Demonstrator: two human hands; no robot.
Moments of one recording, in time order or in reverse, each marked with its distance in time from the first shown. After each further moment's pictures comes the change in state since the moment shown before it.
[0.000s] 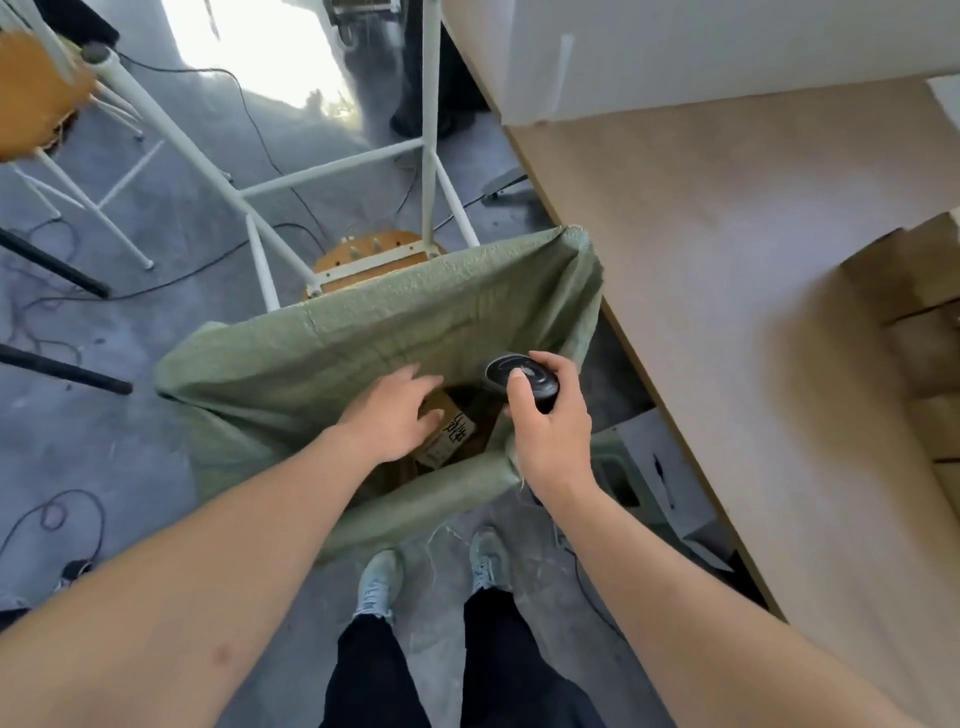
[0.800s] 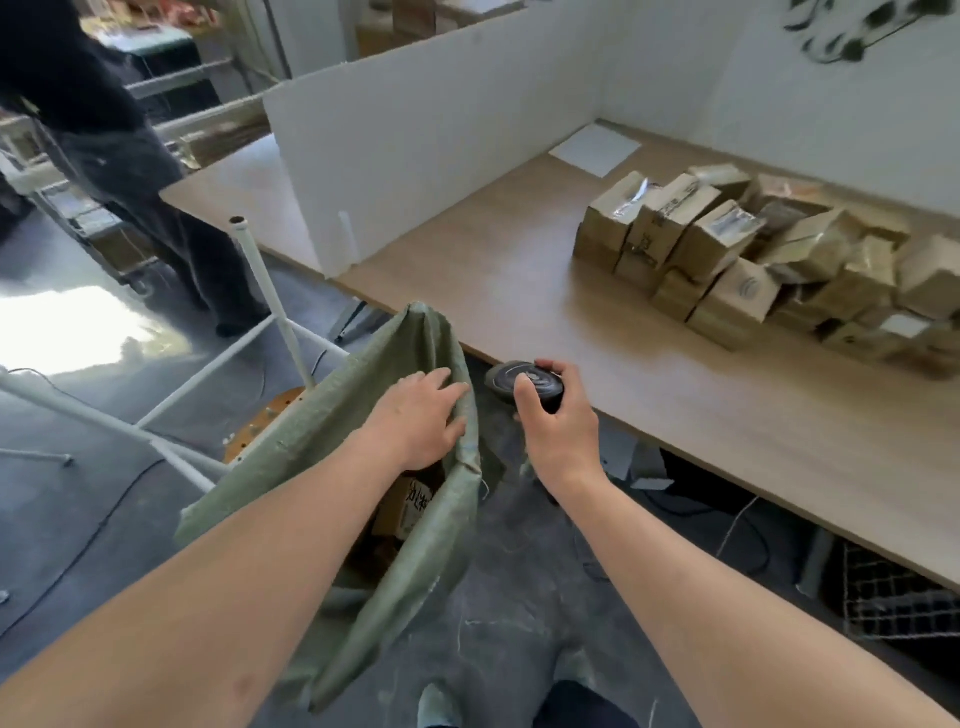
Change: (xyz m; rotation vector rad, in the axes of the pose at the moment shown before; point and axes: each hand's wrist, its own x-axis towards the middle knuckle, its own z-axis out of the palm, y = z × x) left_hand -0.101 0.115 -0.100 0.553 0.106 0.745; right_hand -0.159 -0.063 -0.037 0.173 0.597 -0.083
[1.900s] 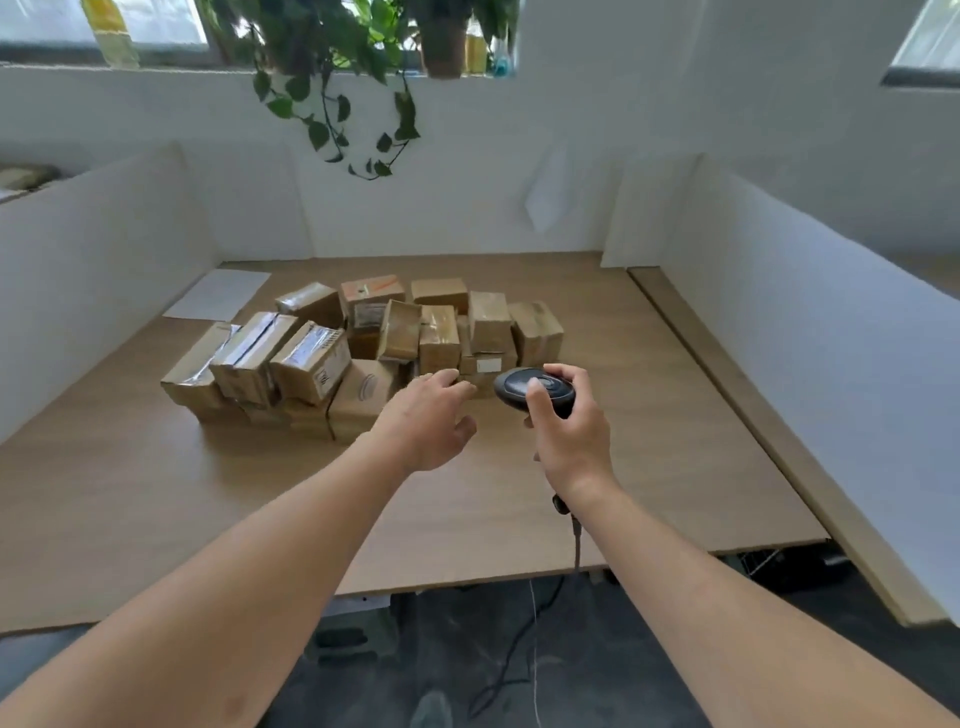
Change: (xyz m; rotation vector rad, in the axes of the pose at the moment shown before) left_hand 0.232 0.536 -0.069 0.067 0.169 0.667; right_hand 0.080 0.053 -0.512 0.065 0.696 -0.017
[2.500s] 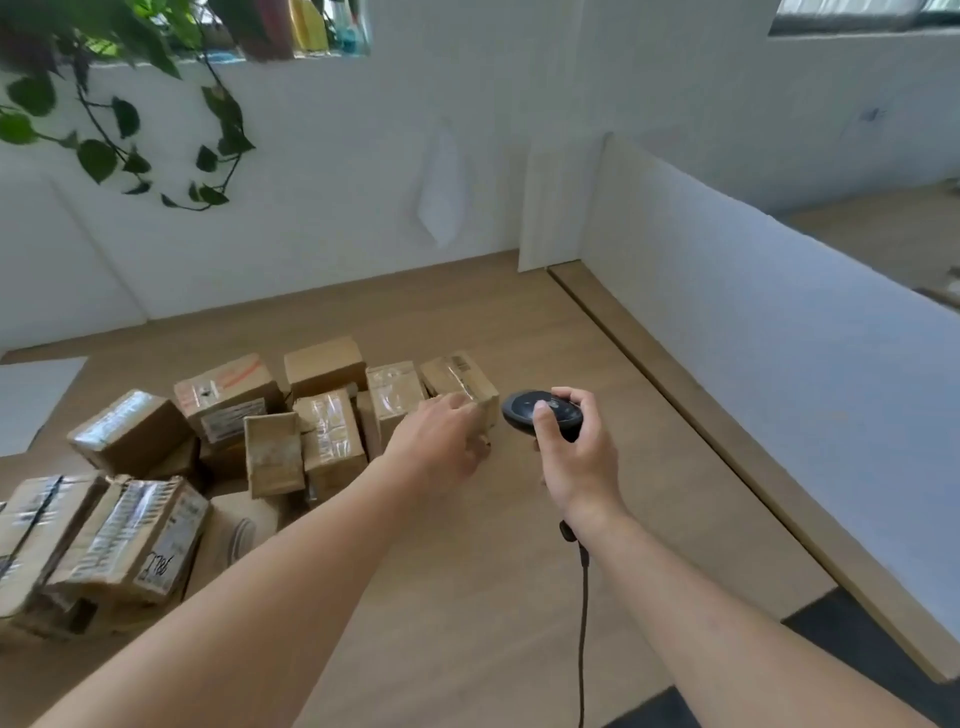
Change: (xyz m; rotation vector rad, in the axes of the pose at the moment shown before) left_hand 0.301 0.007 0.048 -0.060 -0.146 0.240; right_hand 0.244 0.054 -0.008 0.015 0.274 0.177
